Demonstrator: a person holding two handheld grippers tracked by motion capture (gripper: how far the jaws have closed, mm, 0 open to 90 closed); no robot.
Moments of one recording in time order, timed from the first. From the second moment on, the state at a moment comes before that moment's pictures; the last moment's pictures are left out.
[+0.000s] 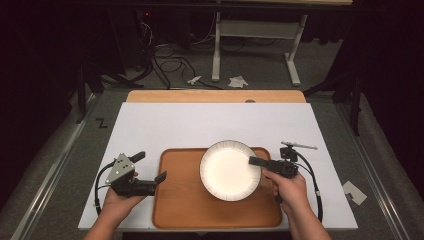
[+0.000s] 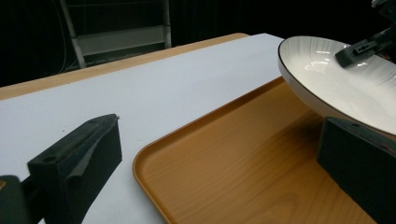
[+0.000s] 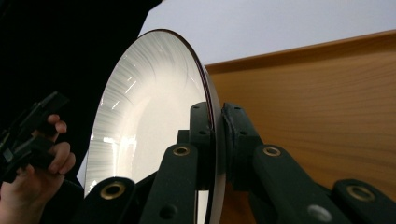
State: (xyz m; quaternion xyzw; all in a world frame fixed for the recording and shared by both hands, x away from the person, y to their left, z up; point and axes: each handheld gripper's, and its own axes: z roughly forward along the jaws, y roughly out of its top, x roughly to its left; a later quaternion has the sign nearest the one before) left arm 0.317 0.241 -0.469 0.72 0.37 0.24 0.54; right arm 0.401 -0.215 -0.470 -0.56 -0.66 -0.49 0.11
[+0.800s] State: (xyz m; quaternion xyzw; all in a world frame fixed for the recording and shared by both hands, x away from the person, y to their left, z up) left arm 0.316 0.243 -0.469 0.72 0.37 0.24 0.54; right arm 0.401 -0.183 -0.486 -0.55 -0.70 -0.44 0.10
